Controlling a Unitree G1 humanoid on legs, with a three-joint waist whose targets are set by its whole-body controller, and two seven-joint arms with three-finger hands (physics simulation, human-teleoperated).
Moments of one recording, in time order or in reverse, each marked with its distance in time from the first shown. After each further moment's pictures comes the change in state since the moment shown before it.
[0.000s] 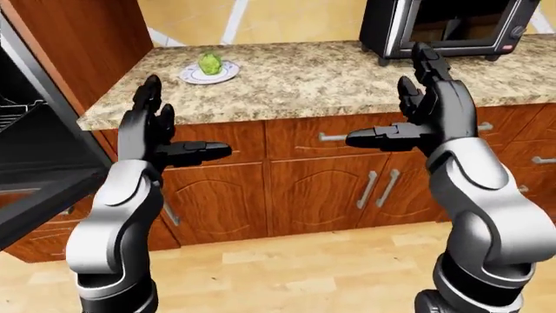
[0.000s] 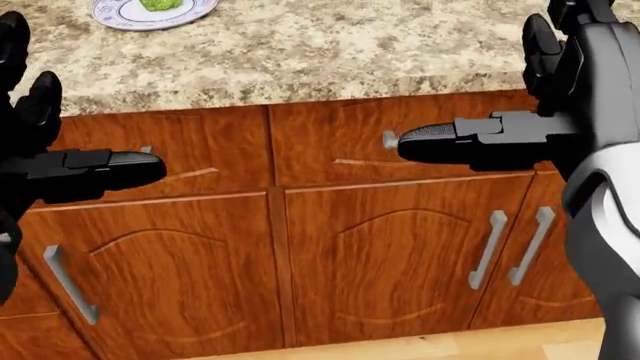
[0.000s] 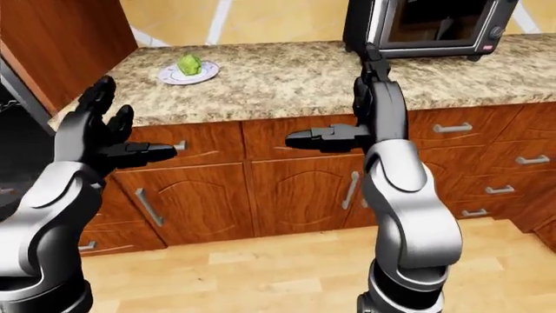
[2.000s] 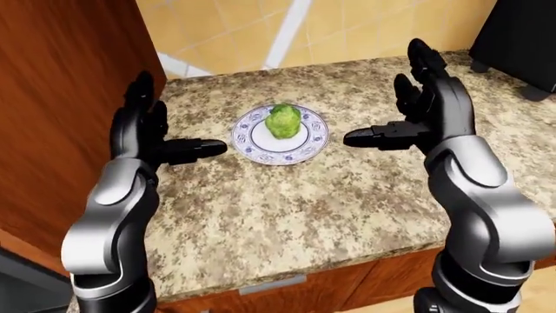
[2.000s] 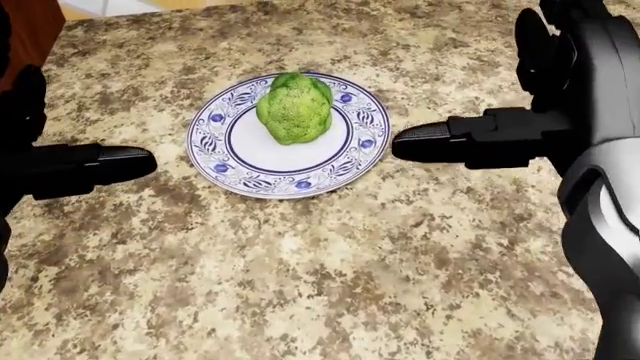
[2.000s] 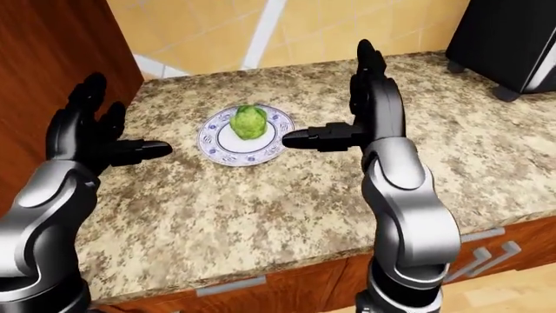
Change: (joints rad) left arm -0.007 0.004 0.015 -0.008 0.026 -0.002 0.001; right arm -0.016 0.002 0.010 0.002 -0.013 0.005 0.023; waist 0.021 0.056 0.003
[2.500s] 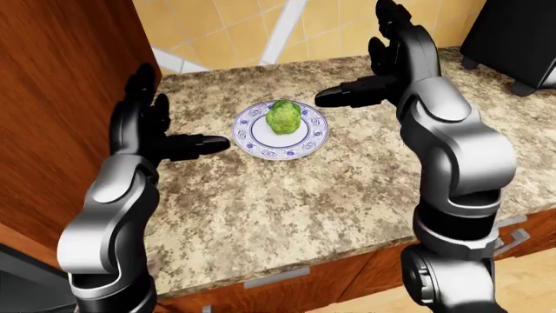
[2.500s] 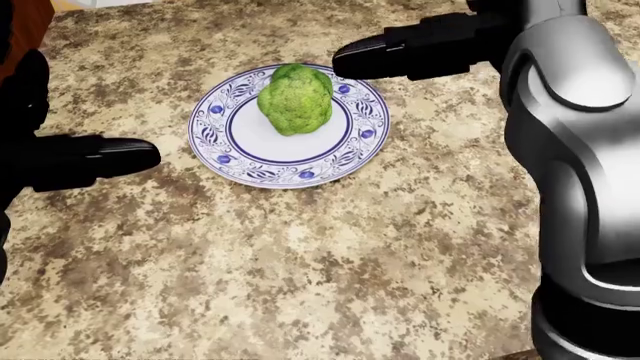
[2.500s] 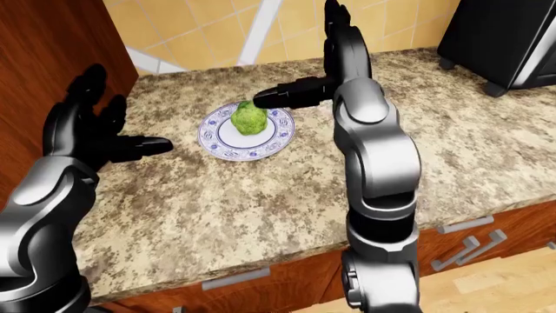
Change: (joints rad) left arm -0.025 0.001 -0.005 -0.030 -0.015 0.024 0.003; right arm -0.308 0.013 0.100 0.329 -0.095 -0.042 0.032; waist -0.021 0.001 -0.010
